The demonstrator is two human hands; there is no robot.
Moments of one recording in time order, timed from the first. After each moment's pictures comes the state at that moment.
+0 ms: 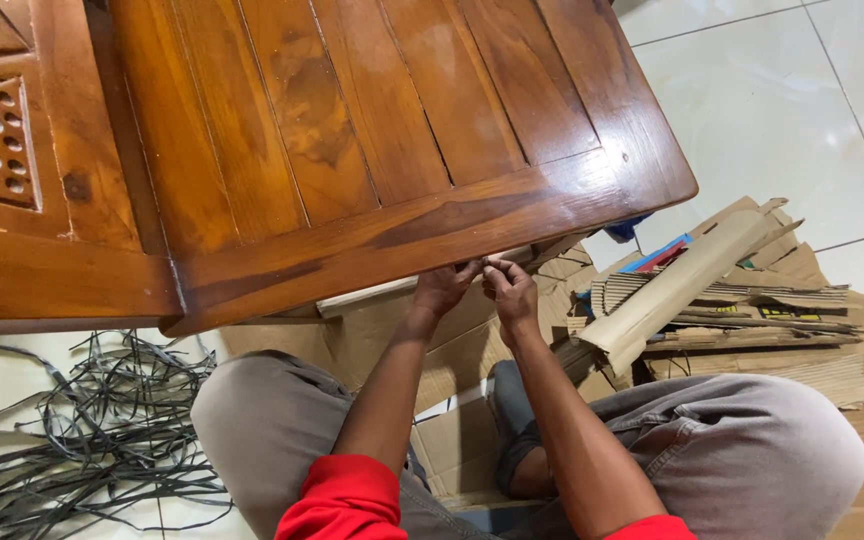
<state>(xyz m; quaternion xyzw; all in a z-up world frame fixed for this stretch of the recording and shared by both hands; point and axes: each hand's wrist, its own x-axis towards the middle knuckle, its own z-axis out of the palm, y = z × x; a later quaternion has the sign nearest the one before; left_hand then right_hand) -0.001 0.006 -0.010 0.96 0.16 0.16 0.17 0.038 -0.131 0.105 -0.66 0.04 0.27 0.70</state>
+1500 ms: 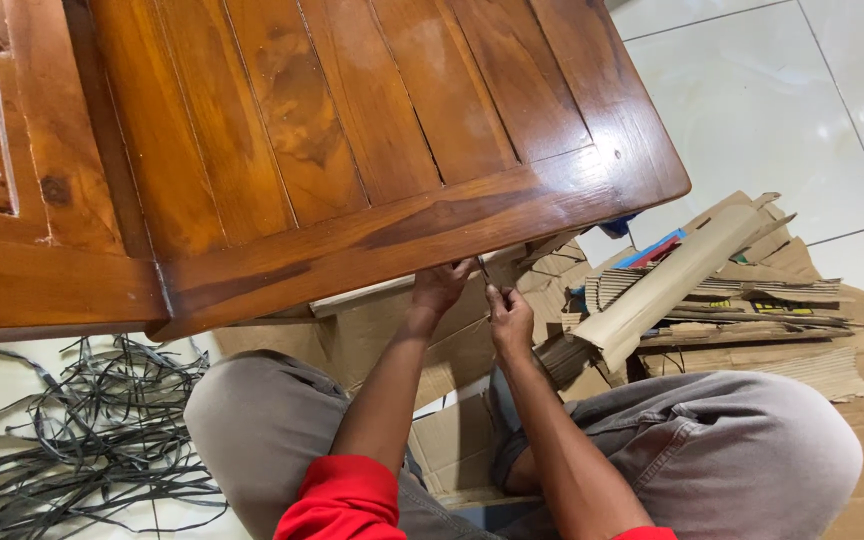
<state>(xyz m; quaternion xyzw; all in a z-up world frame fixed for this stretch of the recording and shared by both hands) 0.003 0.001 -0.034 0.96 0.08 0.26 -0.06 0.012 -0.174 0.062 -0.74 0.02 0.21 0.63</state>
